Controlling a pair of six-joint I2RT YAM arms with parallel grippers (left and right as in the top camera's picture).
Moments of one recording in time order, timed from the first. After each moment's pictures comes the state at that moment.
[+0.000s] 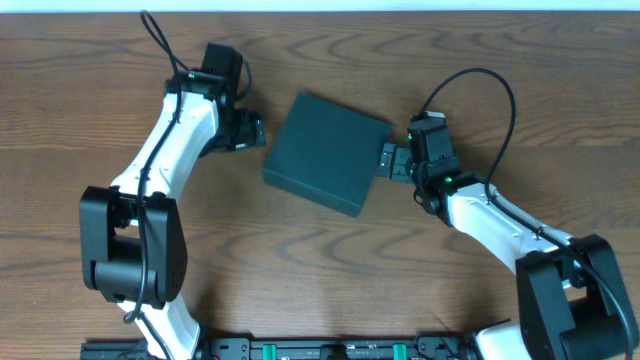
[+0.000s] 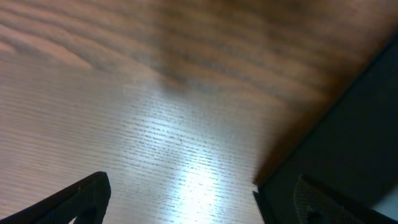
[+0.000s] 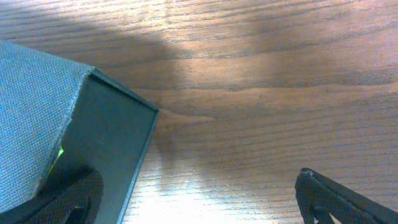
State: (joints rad) left arm -0.19 1.90 1.47 -0.97 -0.04 -0.37; right arm 0.32 1.62 0.78 -0.06 0.13 0.41
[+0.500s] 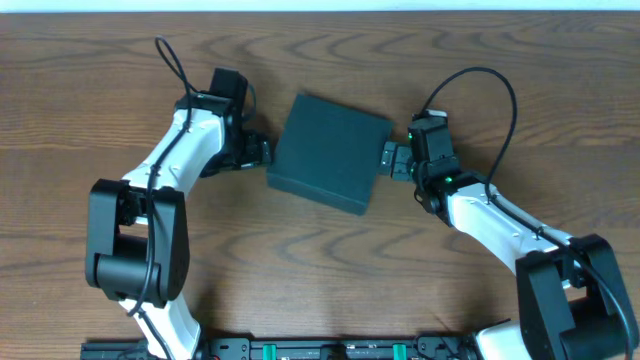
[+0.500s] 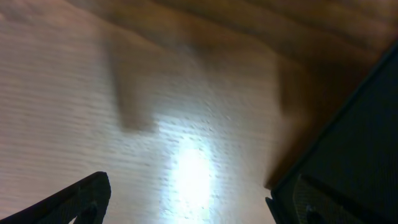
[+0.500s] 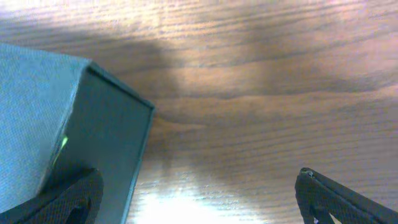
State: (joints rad) left arm -0.21 1.91 1.33 -0.89 0.04 -0.36; right arm 0.32 1.62 0.78 -0.04 0.16 0.41
